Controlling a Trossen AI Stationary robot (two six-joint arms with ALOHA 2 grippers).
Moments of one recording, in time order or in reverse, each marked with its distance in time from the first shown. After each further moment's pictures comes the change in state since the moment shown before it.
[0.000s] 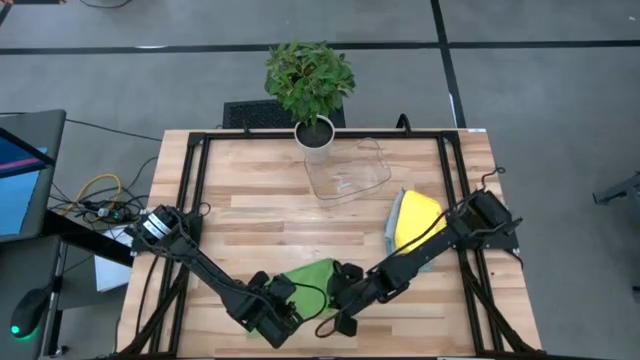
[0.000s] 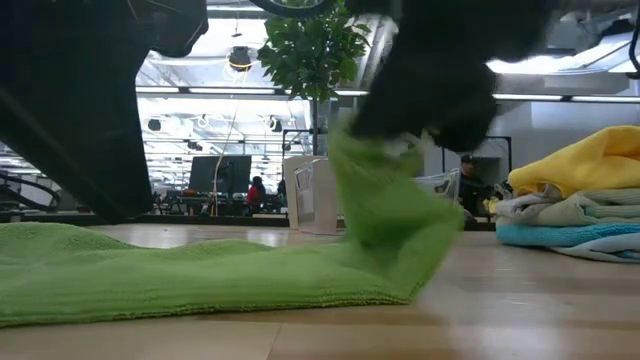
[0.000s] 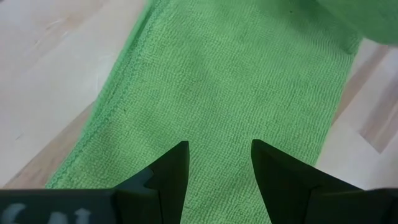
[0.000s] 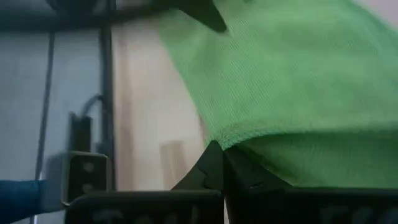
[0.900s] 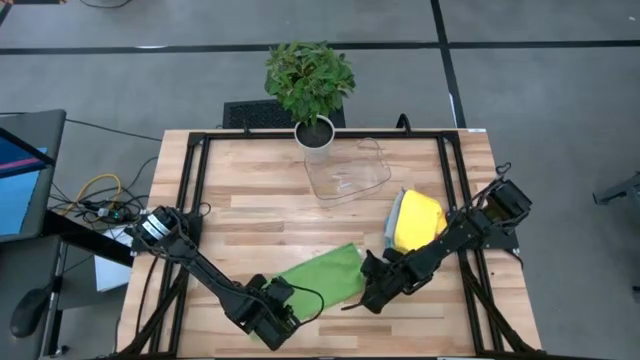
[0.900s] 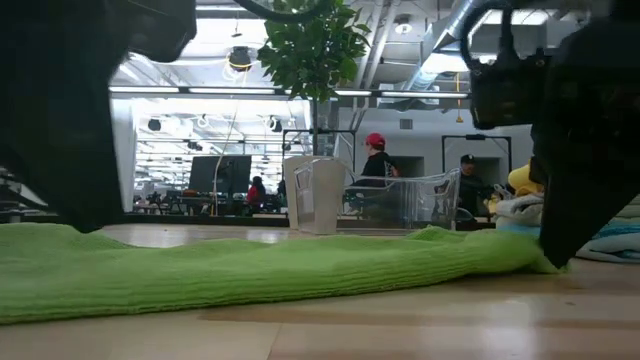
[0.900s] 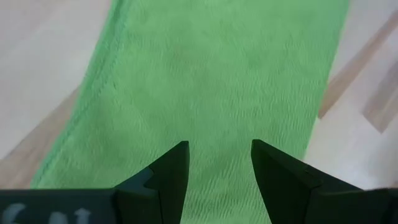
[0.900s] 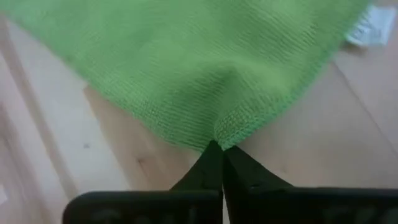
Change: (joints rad) left arm -0.011 0.000 -0.001 -0.007 0.048 -0.021; right arm 0.058 -0.160 -0.317 -0.215 0.087 0.330
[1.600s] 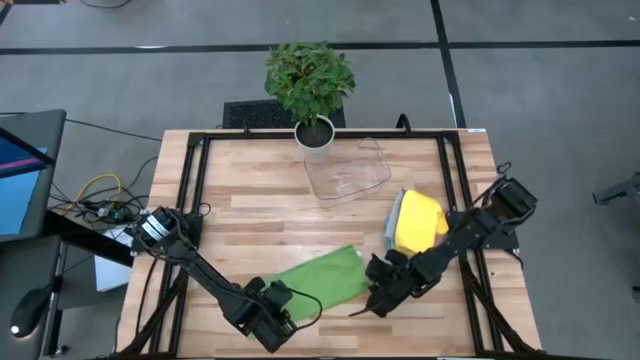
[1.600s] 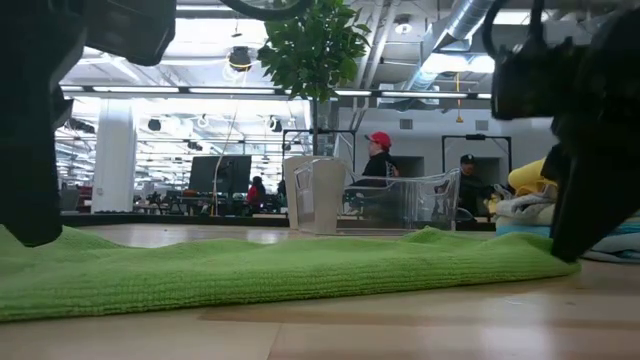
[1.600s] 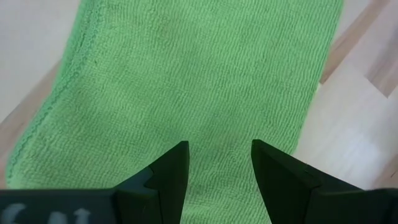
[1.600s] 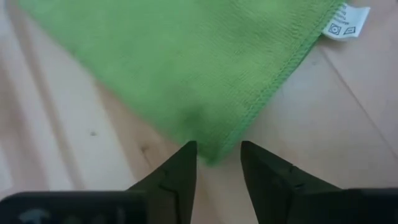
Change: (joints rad) left arm -0.020 0.003 0.000 -0.002 0.072 0.024; right arm 0.045 -0.051 -0.038 0.027 0.068 -0.010
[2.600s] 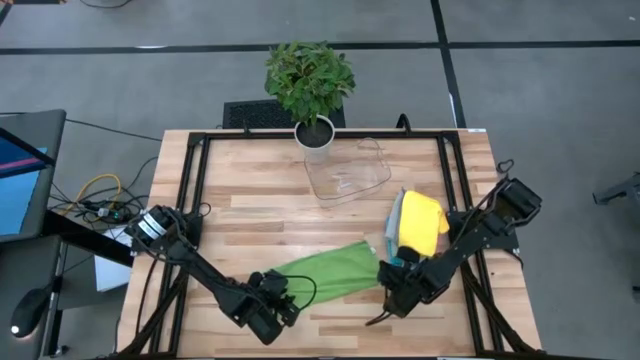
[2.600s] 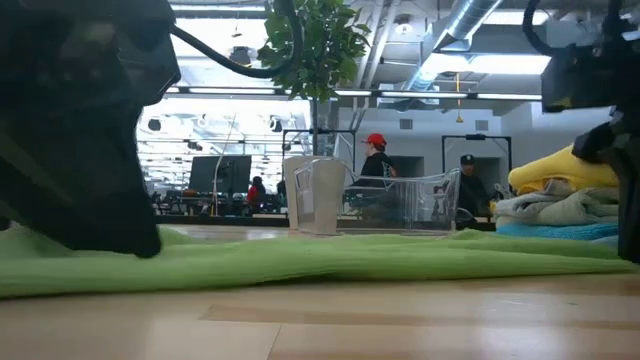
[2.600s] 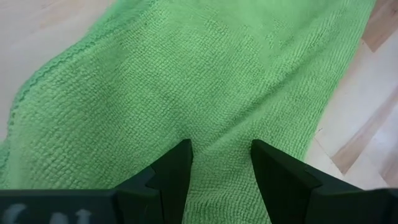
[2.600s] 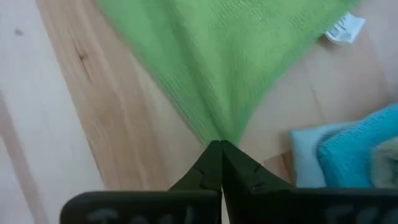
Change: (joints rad) left arm -0.009 -0.001 -0.209 0.248 -0.205 -0.208; right arm 0.082 -0.023 0.006 -0.260 0.015 -0.063
